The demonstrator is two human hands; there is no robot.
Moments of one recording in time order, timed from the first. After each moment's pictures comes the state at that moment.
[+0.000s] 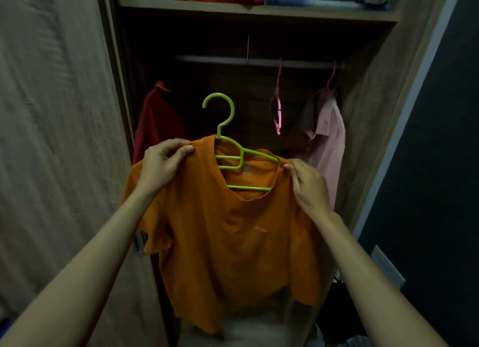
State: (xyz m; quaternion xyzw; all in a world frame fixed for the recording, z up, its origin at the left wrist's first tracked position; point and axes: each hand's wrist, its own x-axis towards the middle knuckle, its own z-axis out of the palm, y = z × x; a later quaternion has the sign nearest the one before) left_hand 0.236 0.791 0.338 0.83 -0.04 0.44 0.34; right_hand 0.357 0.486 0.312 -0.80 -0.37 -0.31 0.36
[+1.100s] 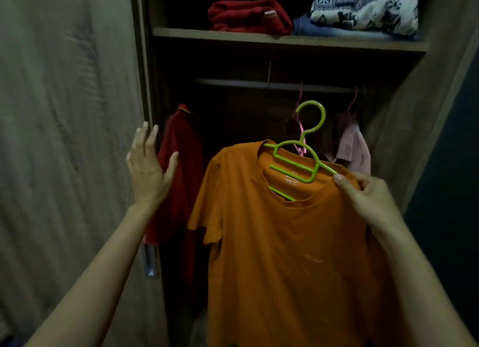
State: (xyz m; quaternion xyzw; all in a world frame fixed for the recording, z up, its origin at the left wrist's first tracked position) left_hand 0.244 0.854 0.345 0.78 0.13 0.60 0.10; right_hand 0.312 0.460 0.390 -0.78 -0.23 -0.09 0.58
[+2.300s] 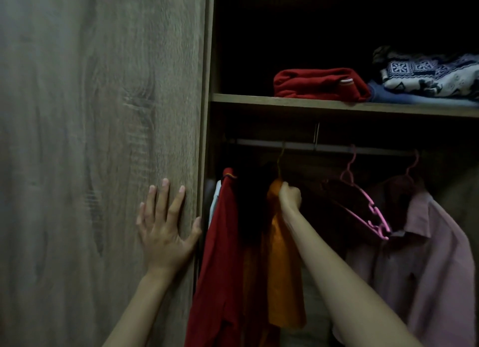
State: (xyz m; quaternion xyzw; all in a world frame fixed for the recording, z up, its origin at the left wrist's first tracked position) left_hand 0.280 0.964 0.352 0.71 0.13 0.69 -0.01; right_hand 0.477 0.790 0.433 -0.69 -0.08 -0.02 0.72
